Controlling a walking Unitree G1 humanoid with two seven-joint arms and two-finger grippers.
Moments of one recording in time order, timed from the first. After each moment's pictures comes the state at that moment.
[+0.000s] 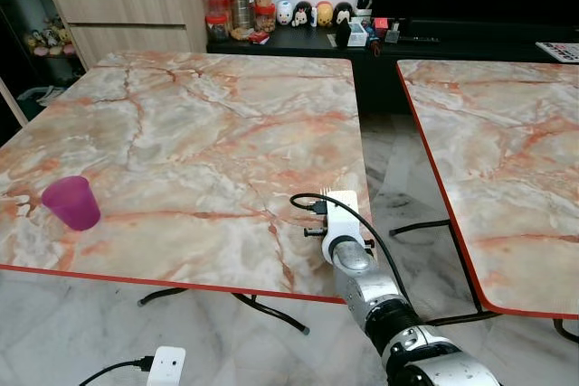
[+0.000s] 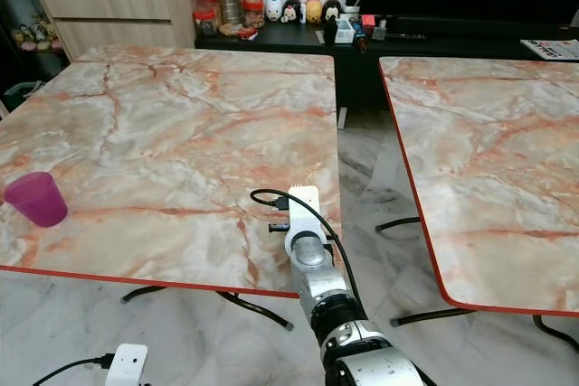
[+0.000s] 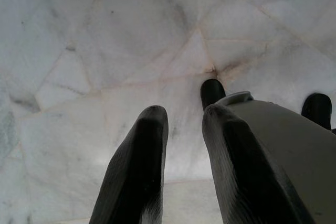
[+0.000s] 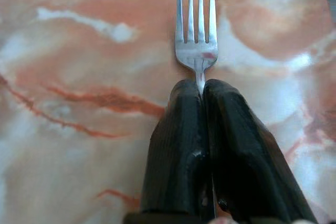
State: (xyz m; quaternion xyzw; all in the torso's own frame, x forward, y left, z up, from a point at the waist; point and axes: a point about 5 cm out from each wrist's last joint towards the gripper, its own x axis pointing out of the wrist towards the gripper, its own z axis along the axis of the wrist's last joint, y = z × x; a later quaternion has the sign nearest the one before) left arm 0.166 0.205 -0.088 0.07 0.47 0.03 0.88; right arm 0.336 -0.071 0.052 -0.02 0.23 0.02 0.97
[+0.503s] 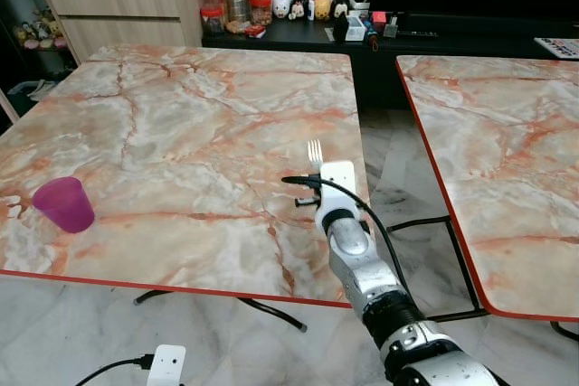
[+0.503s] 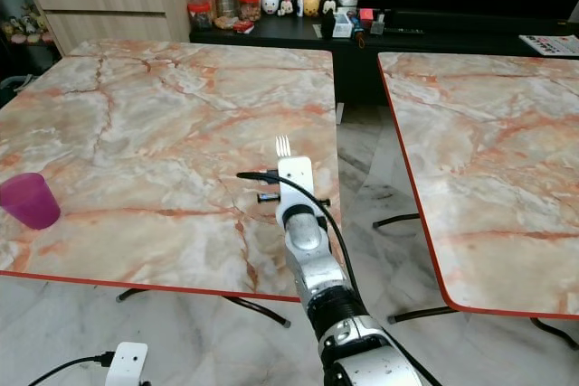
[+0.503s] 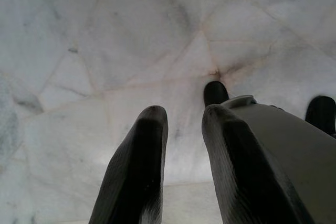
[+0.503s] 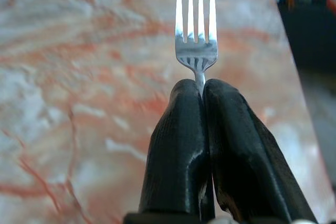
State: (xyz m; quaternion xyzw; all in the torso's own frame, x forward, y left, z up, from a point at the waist) left arm 0.168 0.205 -0.087 0.07 0.46 0.04 0.88; right arm 0.352 -0.053 0.109 -0.04 0.04 0.08 0.99
